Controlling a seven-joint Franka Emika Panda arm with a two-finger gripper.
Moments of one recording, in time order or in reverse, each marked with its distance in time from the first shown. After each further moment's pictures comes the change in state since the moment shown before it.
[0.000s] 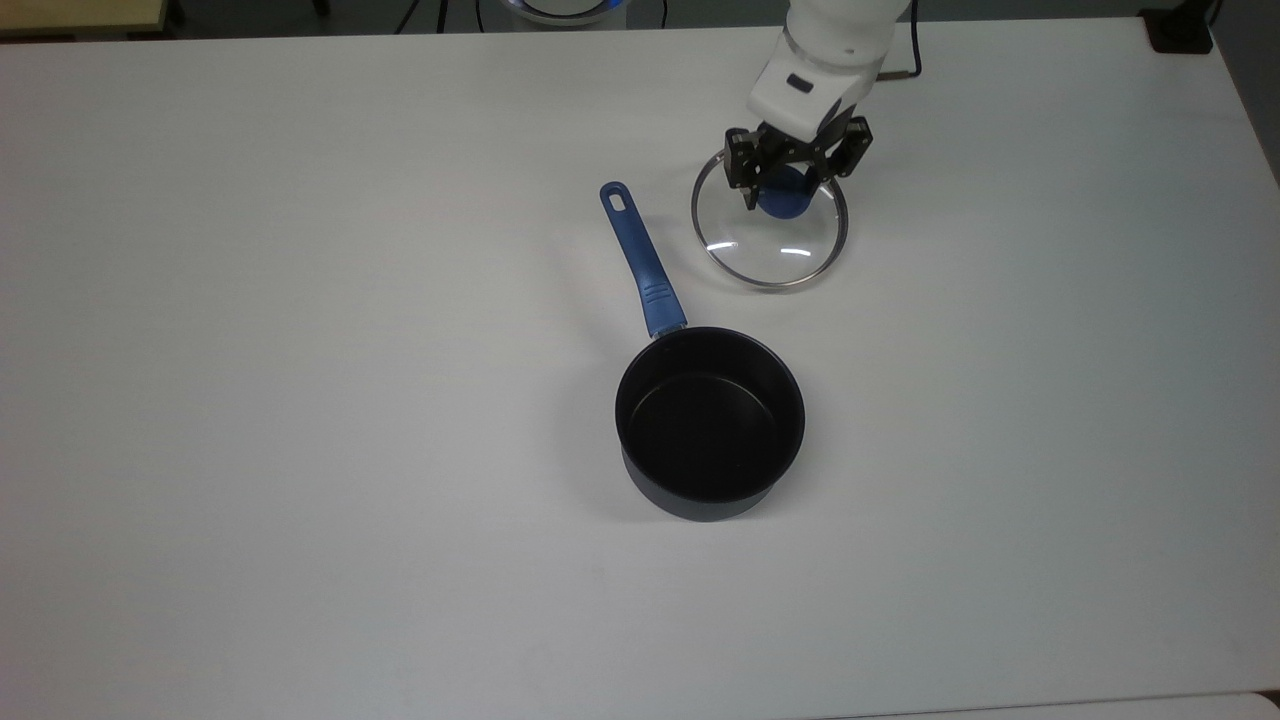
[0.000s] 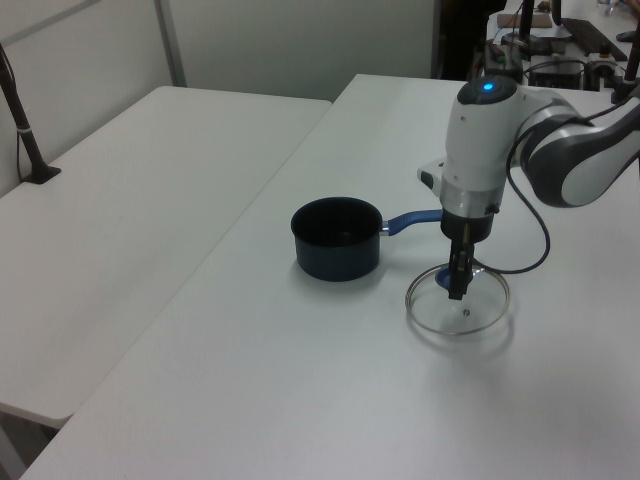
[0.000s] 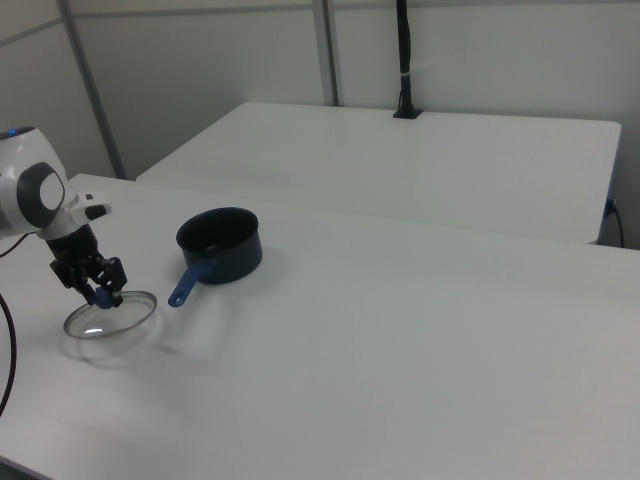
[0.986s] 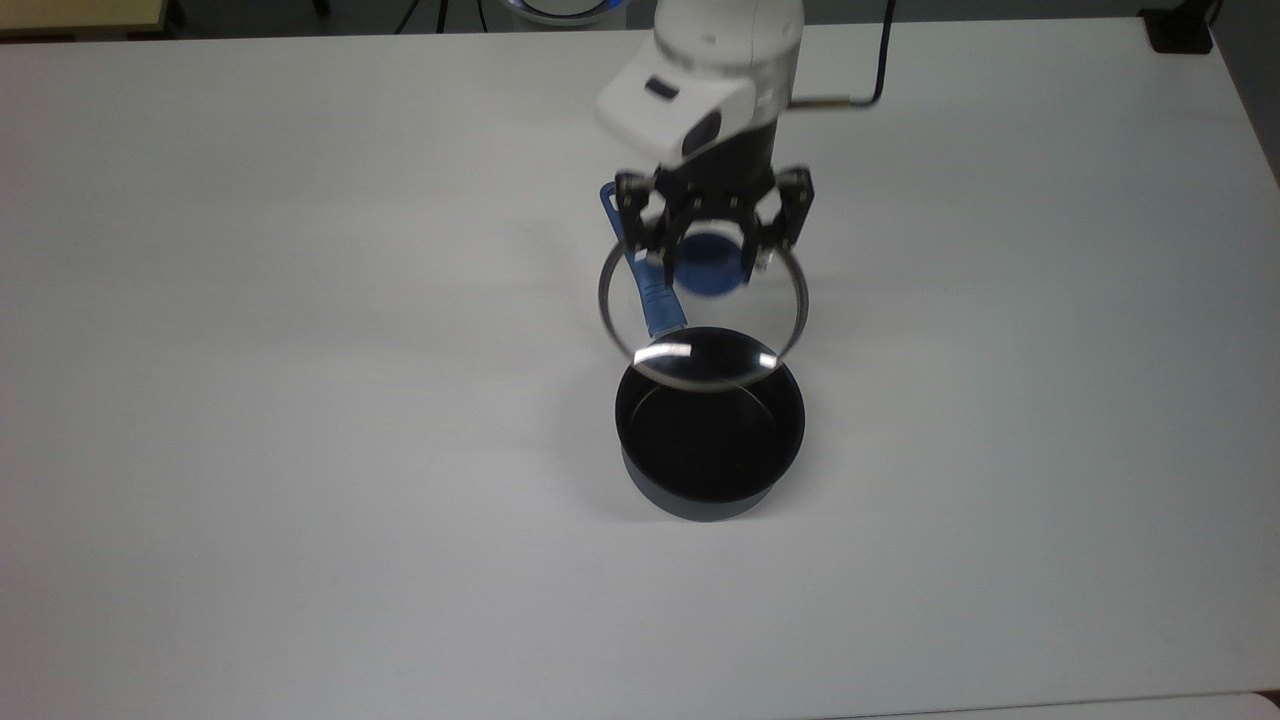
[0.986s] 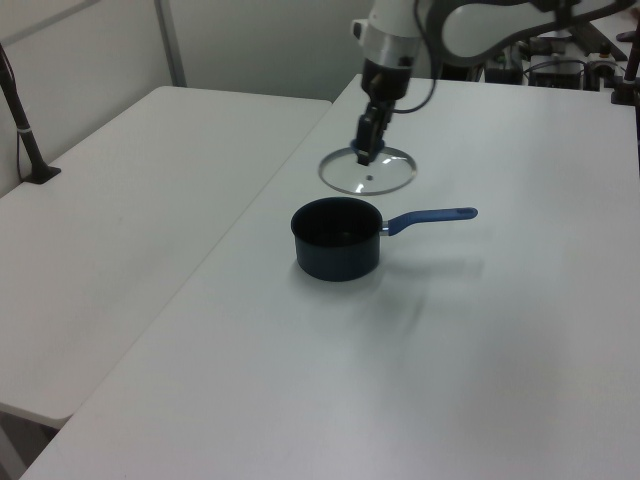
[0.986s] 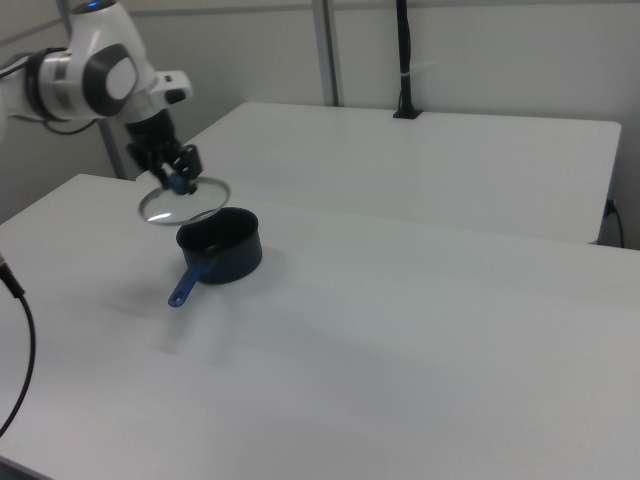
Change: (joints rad) arm -0.166 0.147 -0.095 0.580 0.120 -0.235 -0.197
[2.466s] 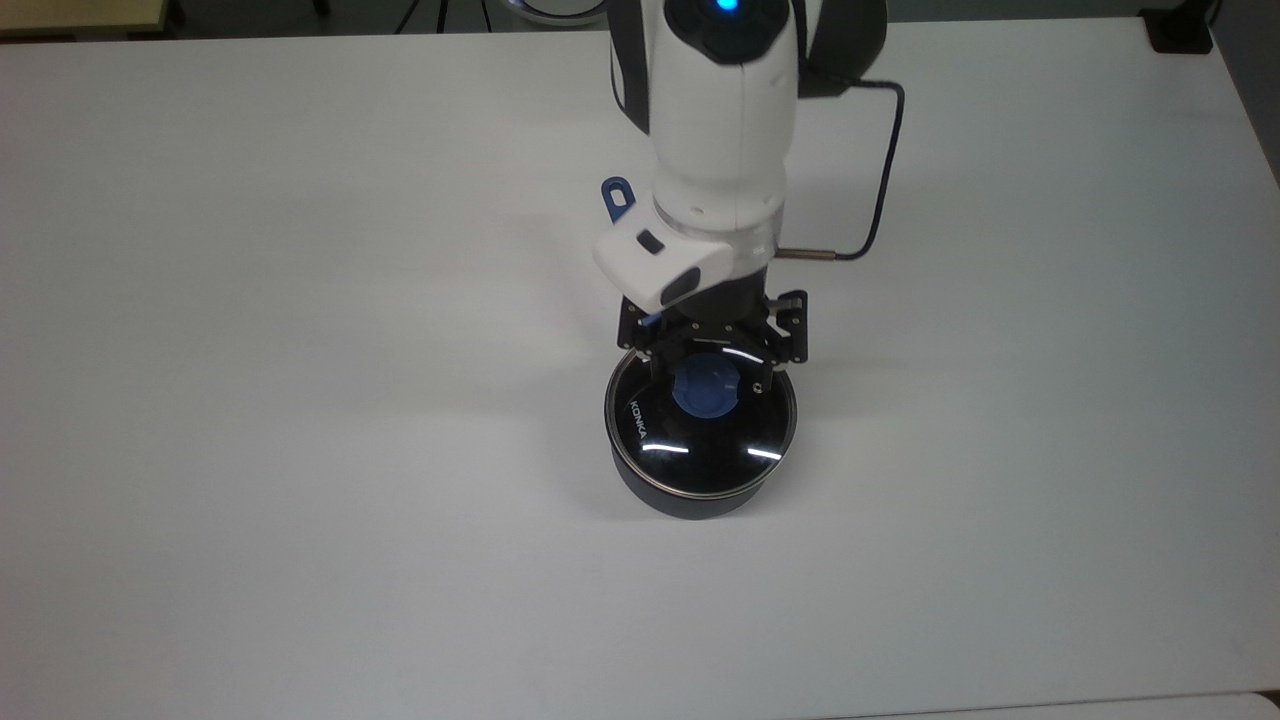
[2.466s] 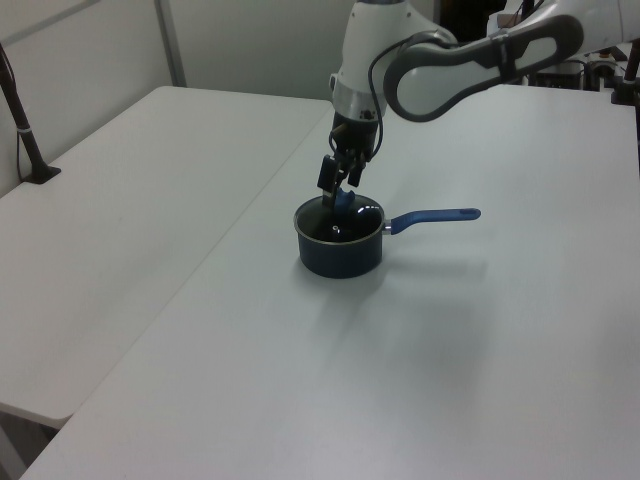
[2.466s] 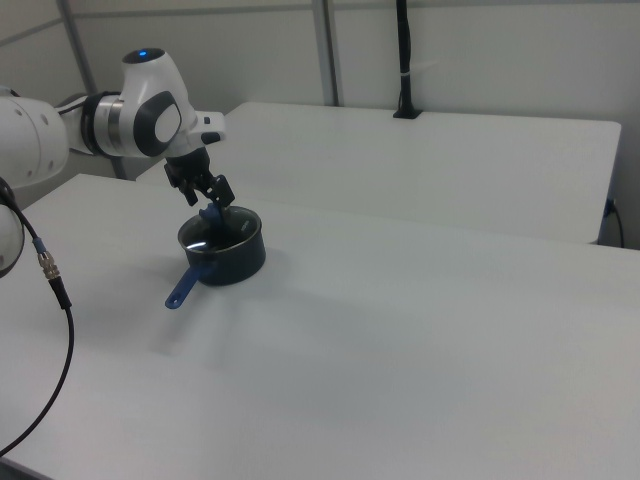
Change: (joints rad) arm -0.031 0.261 0.001 0.161 0.066 0.108 0.126
